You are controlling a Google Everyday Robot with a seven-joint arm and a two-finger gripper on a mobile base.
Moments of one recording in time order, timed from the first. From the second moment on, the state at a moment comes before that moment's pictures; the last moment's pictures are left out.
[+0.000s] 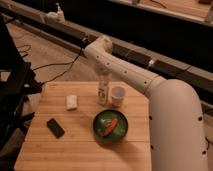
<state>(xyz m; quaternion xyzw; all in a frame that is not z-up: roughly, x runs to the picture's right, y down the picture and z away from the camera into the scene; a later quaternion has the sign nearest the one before) 0.006 -0.059 0.857 -0.20 -0.08 -0.51 0.83</state>
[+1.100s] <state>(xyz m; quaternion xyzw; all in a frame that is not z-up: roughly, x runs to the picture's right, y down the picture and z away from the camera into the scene) -0.004 -0.033 0.832 -0.21 -0.16 -0.44 0.86</state>
